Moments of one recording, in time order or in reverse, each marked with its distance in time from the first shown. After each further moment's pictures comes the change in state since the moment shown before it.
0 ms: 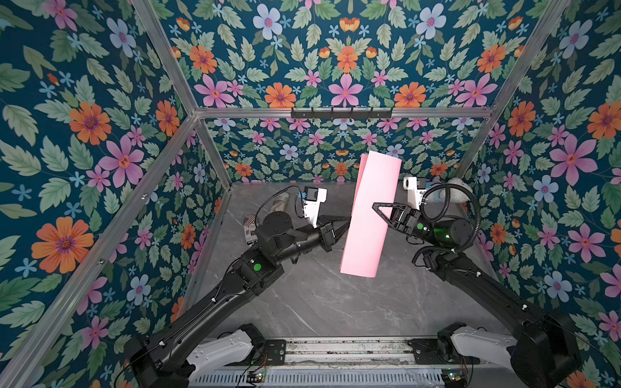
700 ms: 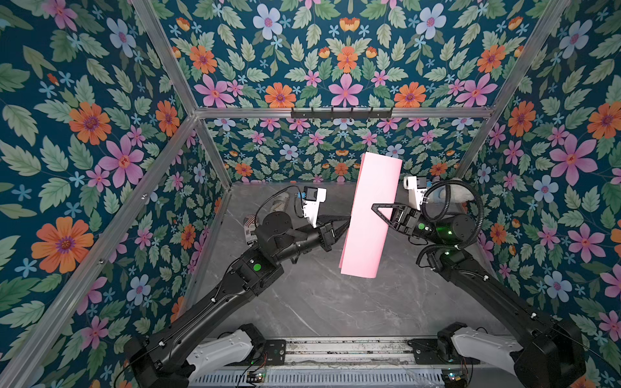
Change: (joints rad) left arm 0.000 -0.002 0.000 0.000 -0.005 0.000; right arm -0.002 -0.047 0.032 -0.161 -0.024 -0.100
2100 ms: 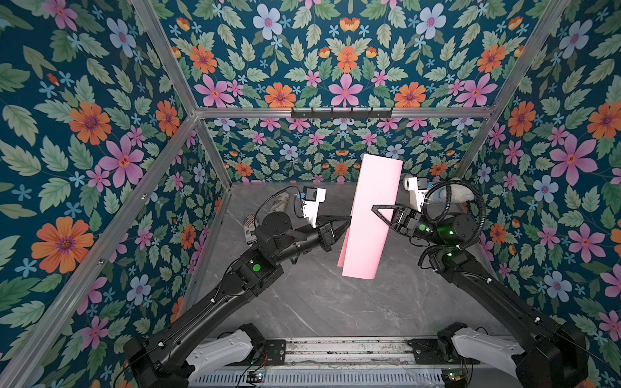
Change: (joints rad) left arm 0.000 -0.004 -0.002 0.000 -0.006 0.000; right arm -0.001 -0.022 0.001 -0.048 -0.003 -0.042
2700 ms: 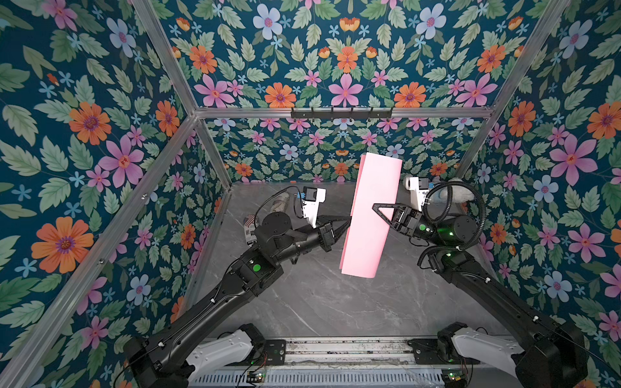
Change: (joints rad) left arm 0.000 -0.001 -0.003 0.000 0.000 0.000; right arm -0.002 0.001 -0.012 0.034 0.024 0.022
